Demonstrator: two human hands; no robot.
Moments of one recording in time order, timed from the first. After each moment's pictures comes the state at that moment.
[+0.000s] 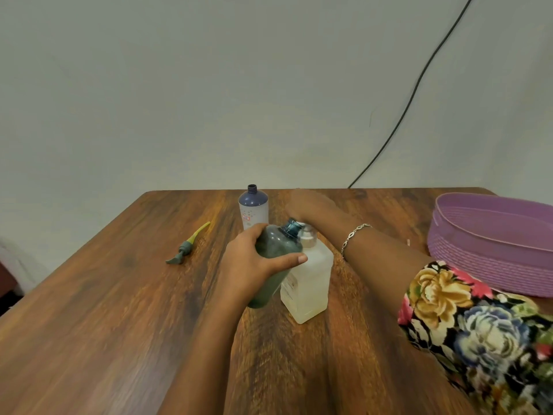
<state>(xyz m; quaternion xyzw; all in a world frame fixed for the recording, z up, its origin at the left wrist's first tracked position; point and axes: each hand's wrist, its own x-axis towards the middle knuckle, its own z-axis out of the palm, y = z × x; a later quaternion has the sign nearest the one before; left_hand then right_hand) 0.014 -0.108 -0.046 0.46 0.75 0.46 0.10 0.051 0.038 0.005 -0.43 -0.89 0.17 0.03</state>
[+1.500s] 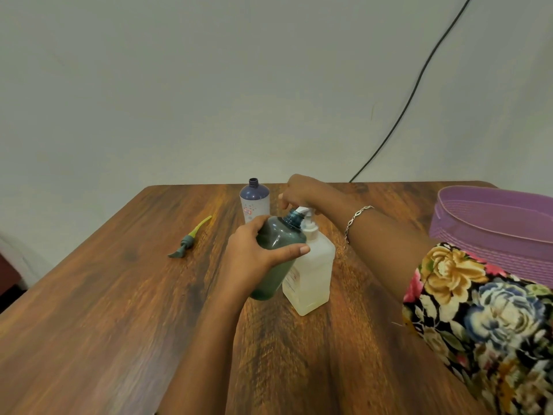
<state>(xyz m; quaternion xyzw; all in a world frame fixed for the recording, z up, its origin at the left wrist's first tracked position) 0.018 -0.110 -0.044 0.47 0.73 0.48 0.13 0.051 0.038 0.018 -0.39 -0.90 0.20 0.01</state>
